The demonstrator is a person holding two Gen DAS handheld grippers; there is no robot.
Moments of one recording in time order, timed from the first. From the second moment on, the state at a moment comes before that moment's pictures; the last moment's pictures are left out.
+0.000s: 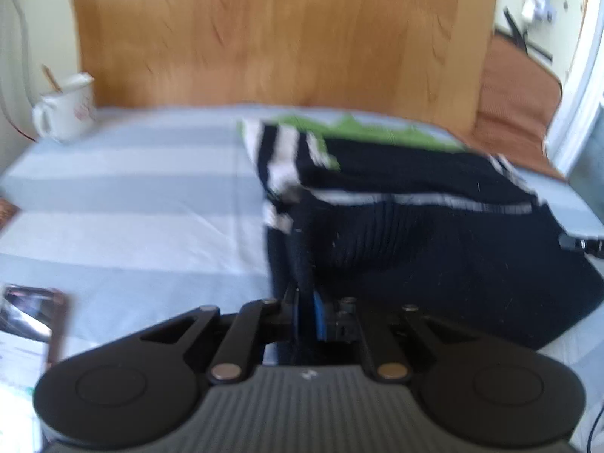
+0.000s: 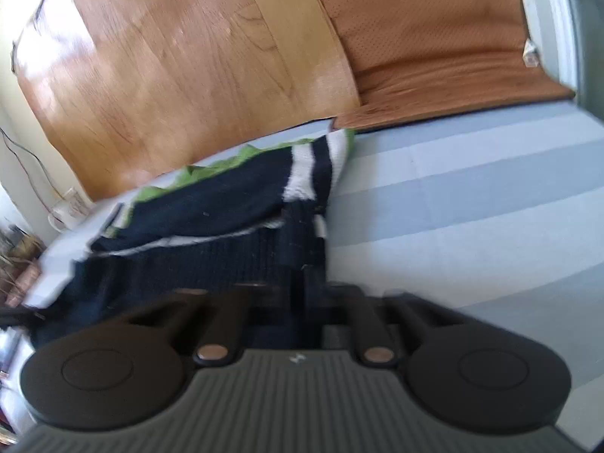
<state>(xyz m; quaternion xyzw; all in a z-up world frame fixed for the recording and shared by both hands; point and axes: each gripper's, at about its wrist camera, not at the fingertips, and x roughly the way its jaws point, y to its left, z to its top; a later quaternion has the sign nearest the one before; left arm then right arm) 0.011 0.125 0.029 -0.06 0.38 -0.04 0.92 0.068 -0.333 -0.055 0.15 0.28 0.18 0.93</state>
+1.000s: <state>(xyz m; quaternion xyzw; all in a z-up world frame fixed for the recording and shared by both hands) 0.085 0.116 0.001 0.02 0.36 0.05 0.93 0.109 -0.309 -0.054 0.10 0.27 0.13 0.95</state>
